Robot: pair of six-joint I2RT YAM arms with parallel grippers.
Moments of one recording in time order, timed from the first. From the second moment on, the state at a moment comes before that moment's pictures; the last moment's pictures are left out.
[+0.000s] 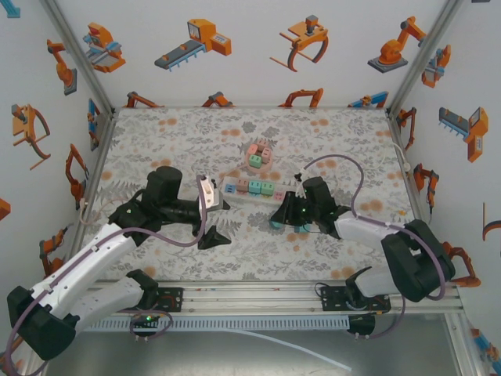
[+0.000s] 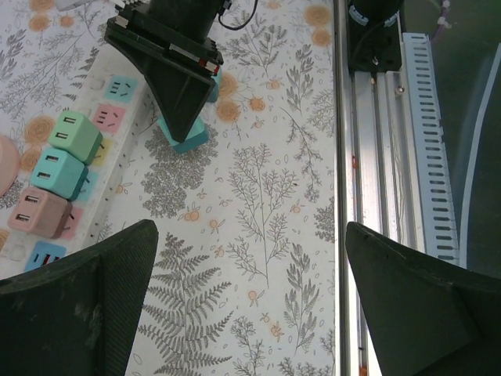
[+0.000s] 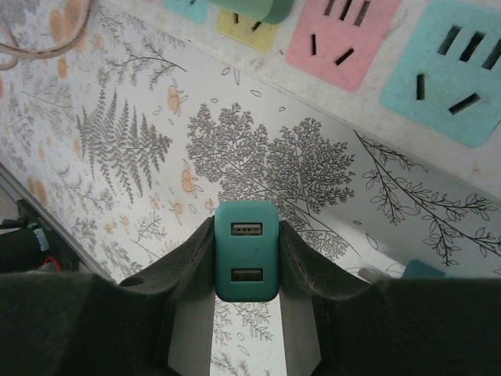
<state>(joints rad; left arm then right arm) -0.68 0.94 0.82 -0.47 0.78 0.47 0.54 1.38 0.52 0.13 -0.35 0.64</state>
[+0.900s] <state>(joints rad) -0.68 0.94 0.81 -0.46 0.69 0.48 0.55 1.25 0.57 -0.07 -0.15 0.54</state>
